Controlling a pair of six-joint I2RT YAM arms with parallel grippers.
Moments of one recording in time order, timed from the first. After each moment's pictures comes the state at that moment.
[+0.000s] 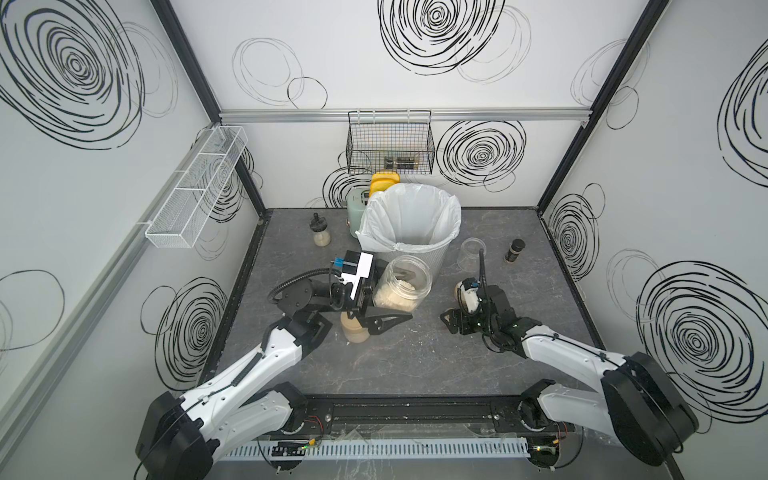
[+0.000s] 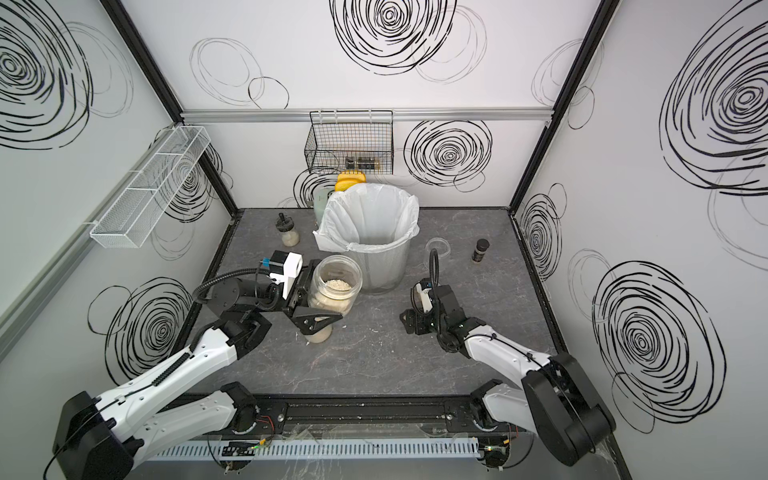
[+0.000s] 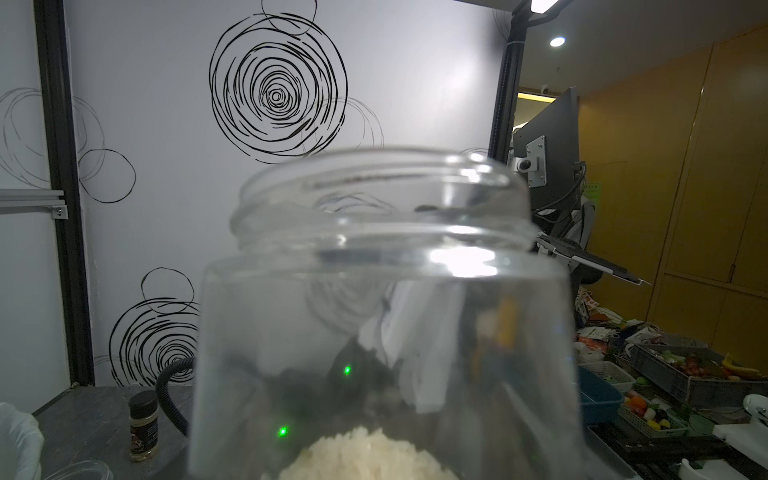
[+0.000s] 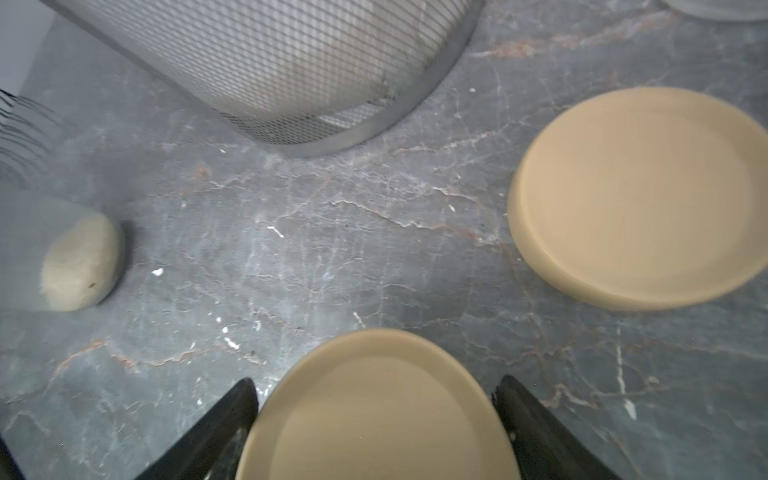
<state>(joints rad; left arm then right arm) -0.60 1.00 0.71 0.82 0.98 -0.52 0.52 1.25 0.44 -0.02 -0.14 0.36</state>
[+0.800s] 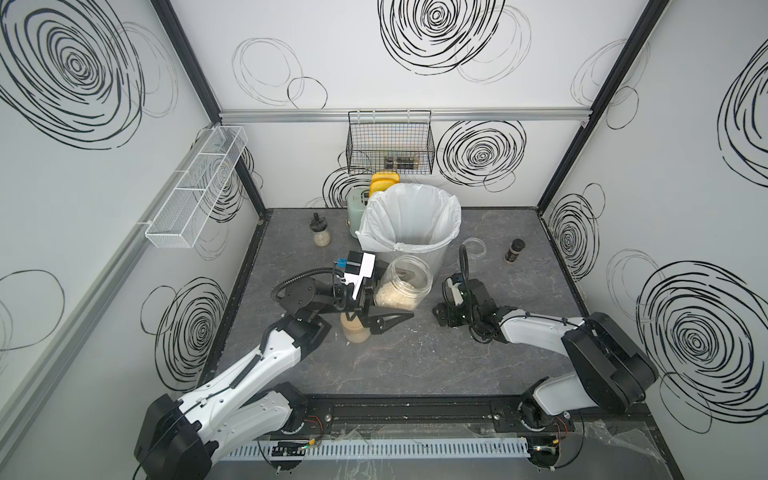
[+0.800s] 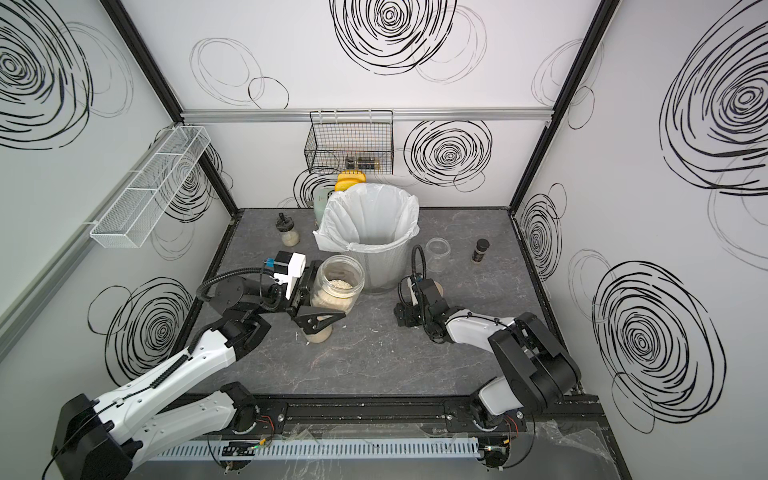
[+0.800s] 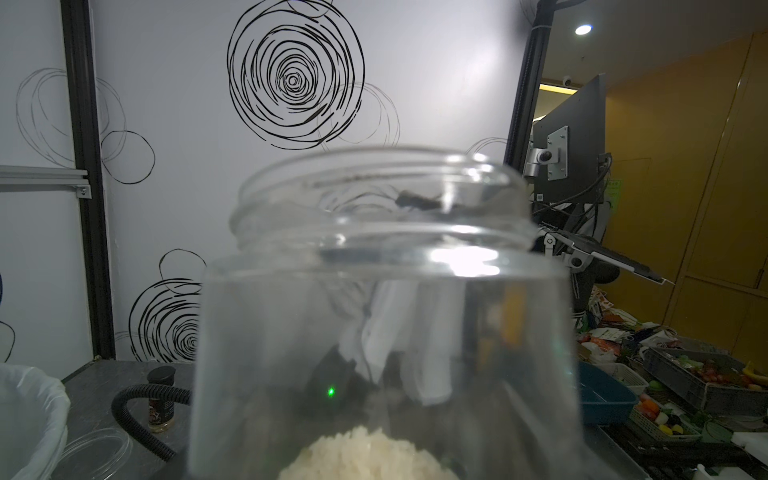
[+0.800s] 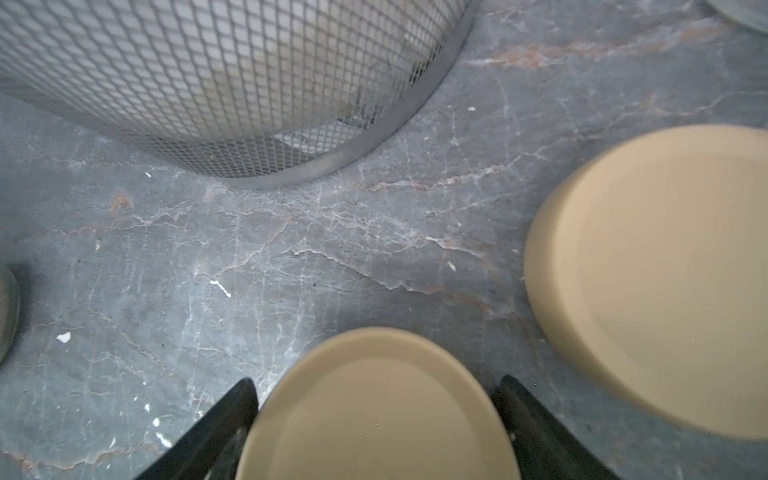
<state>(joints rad) -0.60 1.00 0.70 0.74 0.95 -0.46 0.58 1.46 0.53 0.07 -0.03 0.39</state>
